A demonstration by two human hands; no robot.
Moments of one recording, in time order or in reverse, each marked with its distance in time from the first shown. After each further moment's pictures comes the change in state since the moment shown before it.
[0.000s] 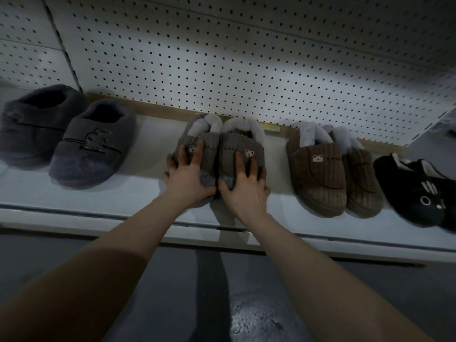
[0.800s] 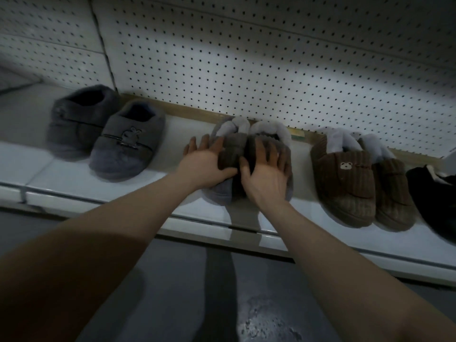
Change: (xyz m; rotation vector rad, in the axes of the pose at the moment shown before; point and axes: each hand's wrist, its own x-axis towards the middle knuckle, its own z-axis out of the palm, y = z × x) left_hand 0.018 -0.013 -0.041 0.165 0.022 0.149; right_hand 0.020 -0.032 -0.017 0.004 0.176 -0.121
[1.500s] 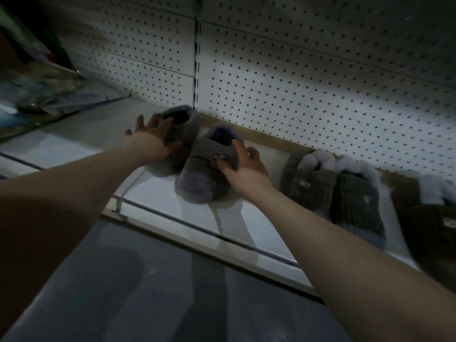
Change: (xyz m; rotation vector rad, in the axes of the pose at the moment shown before) left_hand -0.014 -0.290 -0.118 0.203 0.079 -0.347; right_hand 0.039 -0.209 0.062 0.238 -0.399 -0.199
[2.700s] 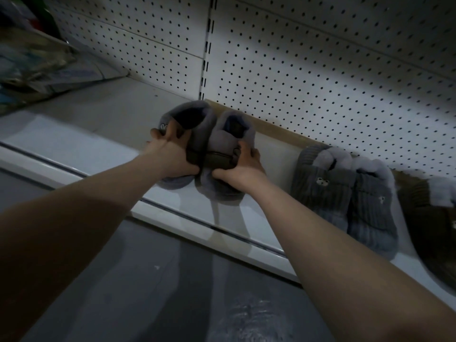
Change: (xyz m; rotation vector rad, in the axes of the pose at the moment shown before) left_hand -0.023 0.011 0.025 -0.024 -0.080 0.092; right_hand 0.026 -0.019 0.042 0.047 -0.143 0.222
